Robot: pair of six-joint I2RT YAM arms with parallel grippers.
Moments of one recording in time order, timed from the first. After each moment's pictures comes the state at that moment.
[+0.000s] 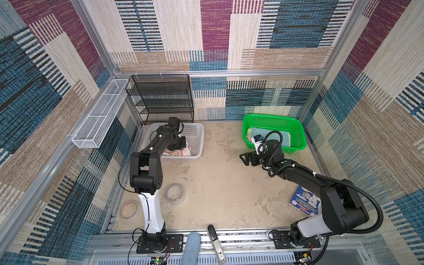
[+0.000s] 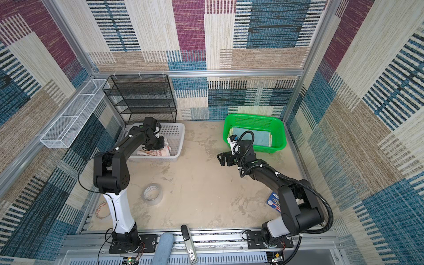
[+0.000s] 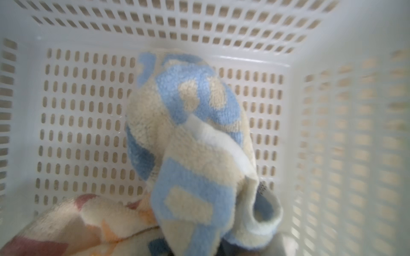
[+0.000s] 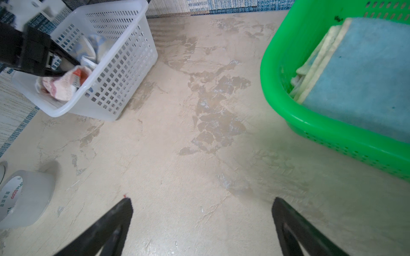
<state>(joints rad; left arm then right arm) -0.11 1.99 1.65 -0.77 0.01 -0.15 0.32 1.48 0.82 0.04 -0.30 0.18</state>
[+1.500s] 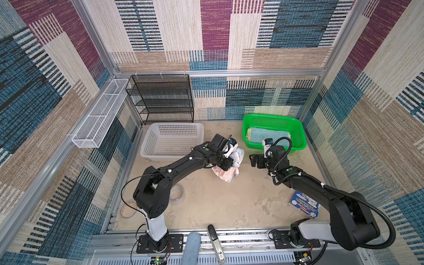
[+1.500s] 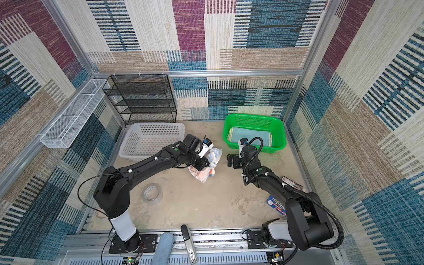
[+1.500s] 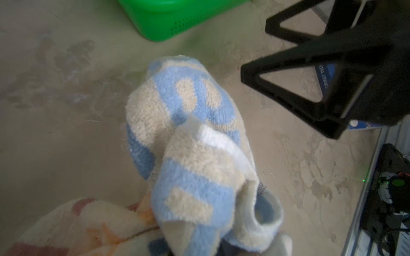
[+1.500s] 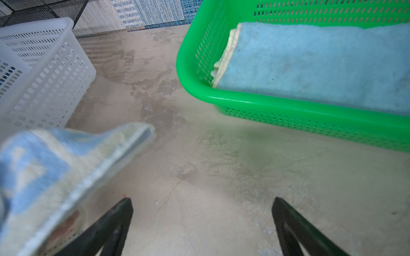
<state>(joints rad) -0.72 1.83 1.40 -0.56 0.25 0.00 0.31 1.31 0.67 0.04 0.00 0.25</state>
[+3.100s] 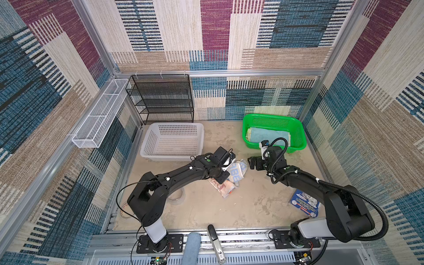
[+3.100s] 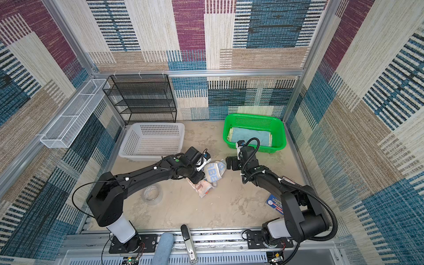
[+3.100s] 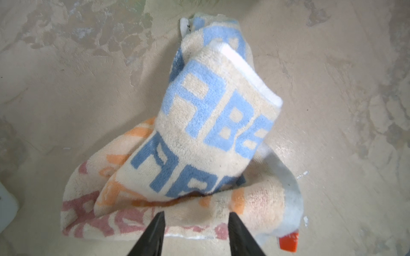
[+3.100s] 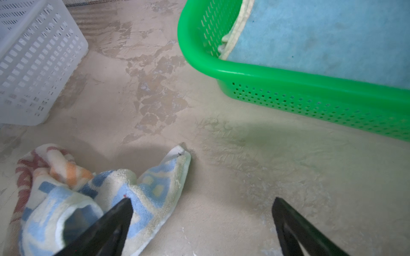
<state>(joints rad) -0.80 1.71 1.23 -0.63 0.02 0.05 0.31 1.40 0.70 0.02 -0.06 0.21</state>
